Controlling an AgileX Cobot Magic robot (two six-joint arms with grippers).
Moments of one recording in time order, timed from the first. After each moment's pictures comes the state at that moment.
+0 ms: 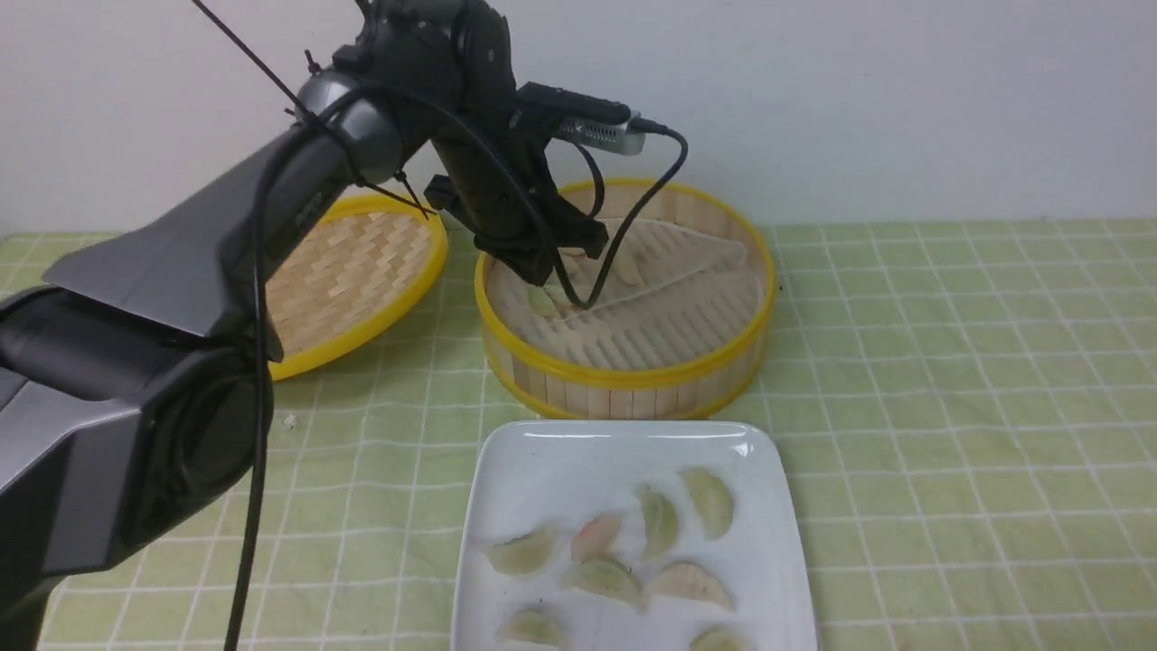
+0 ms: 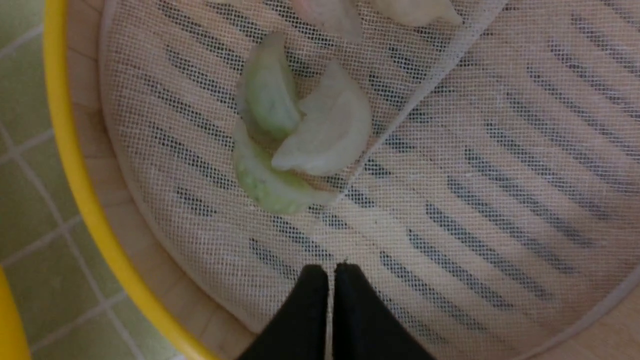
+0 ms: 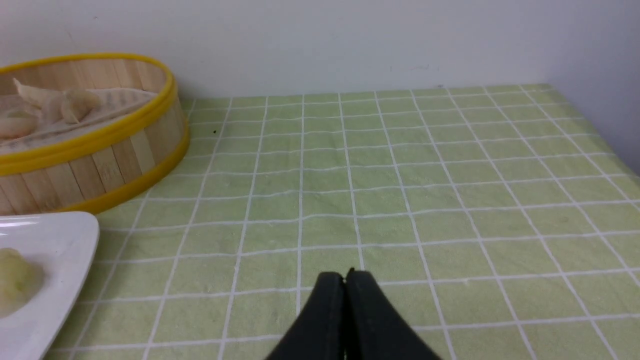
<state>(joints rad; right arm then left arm) -0.02 -0.02 0.02 -0.03 0.38 0.11 -0.37 2.40 -2.32 -0.12 1.18 0.14</state>
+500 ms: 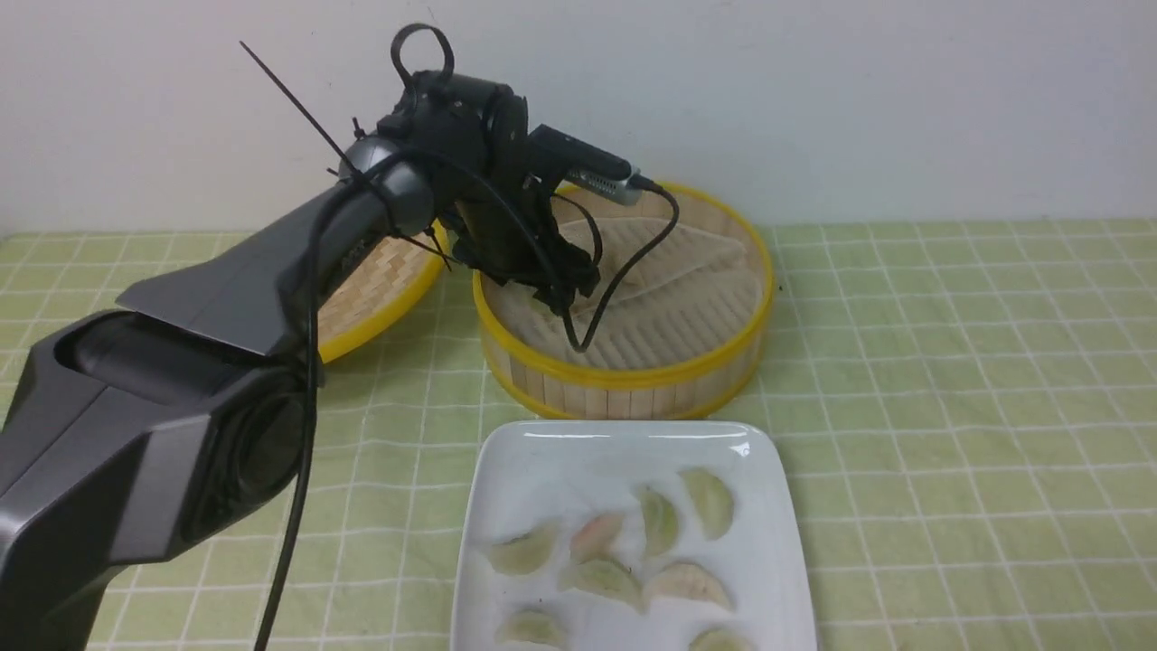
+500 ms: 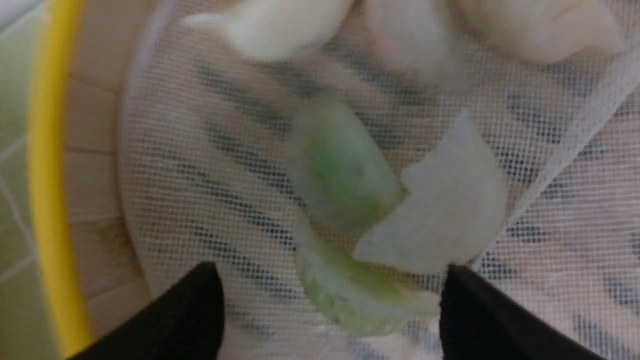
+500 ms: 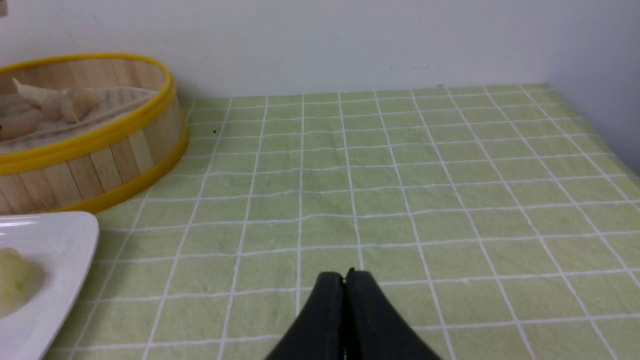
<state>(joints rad) -0.02 -0.02 0.02 -0.03 0.38 0.11 -0.38 2.51 -2.32 -0.01 1.02 0.16</state>
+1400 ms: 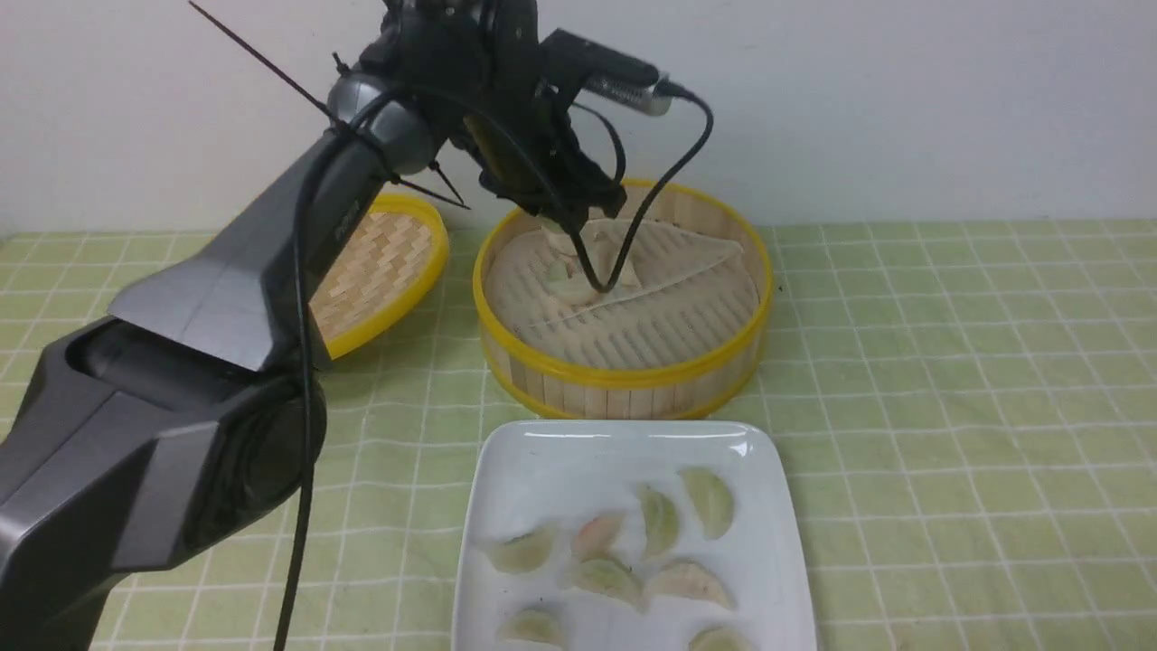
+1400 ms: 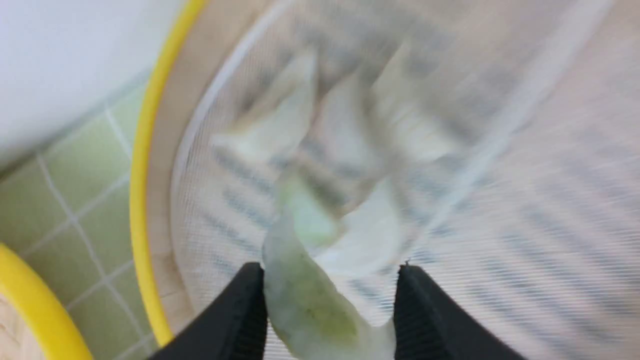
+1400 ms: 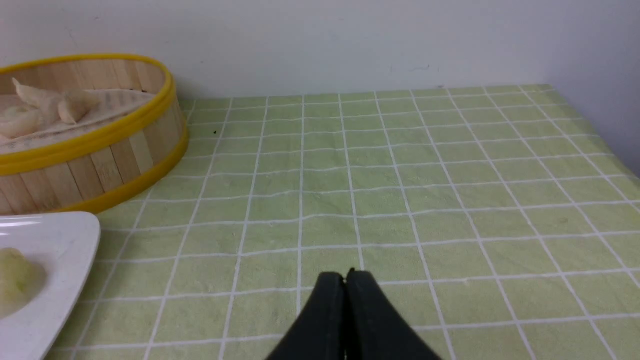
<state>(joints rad) -0.02 -0.02 0.02 -0.03 0.38 0.11 -0.40 2.47 -2.61 -0.07 1.24 0.16</state>
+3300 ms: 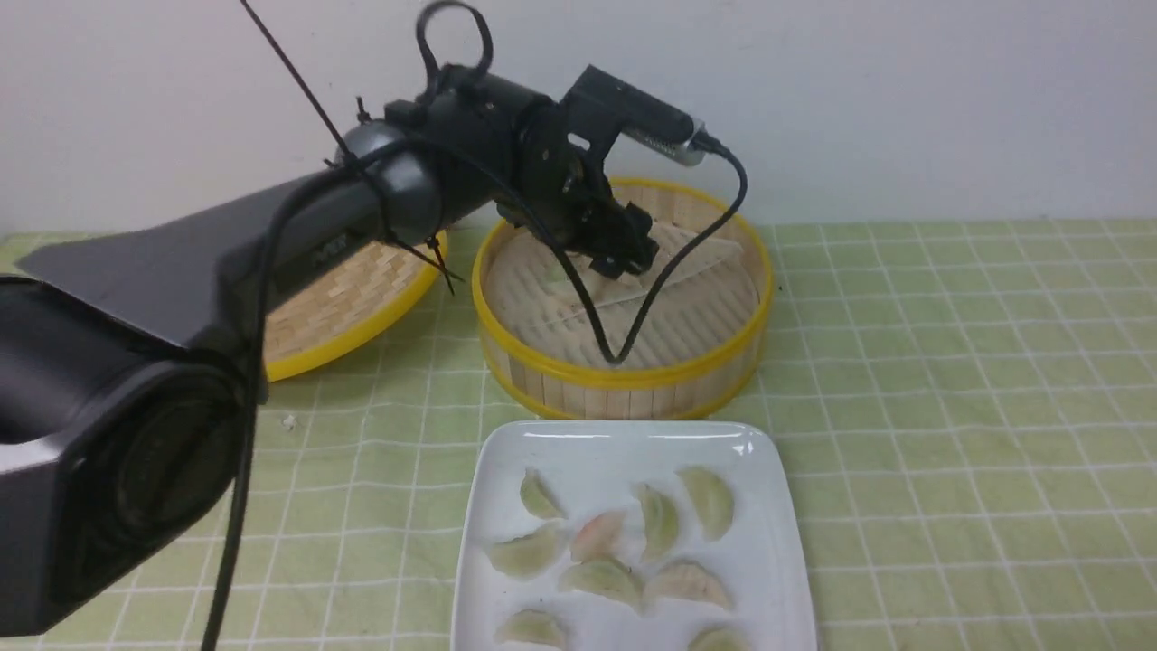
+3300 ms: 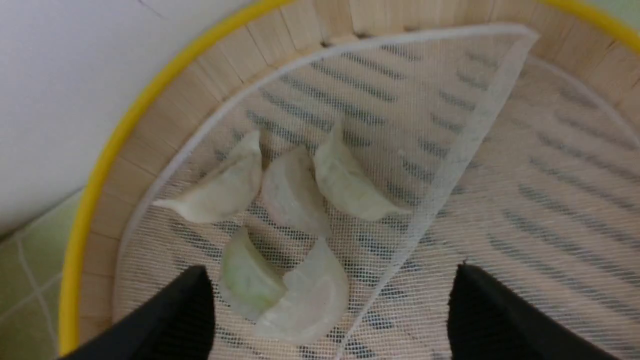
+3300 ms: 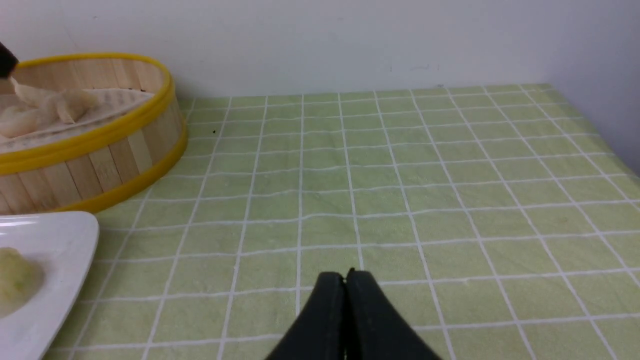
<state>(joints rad) -0.02 -0.02 0.02 -0.03 0.38 0.11 -0.48 2.28 -1.94 0.10 0.59 0.07</state>
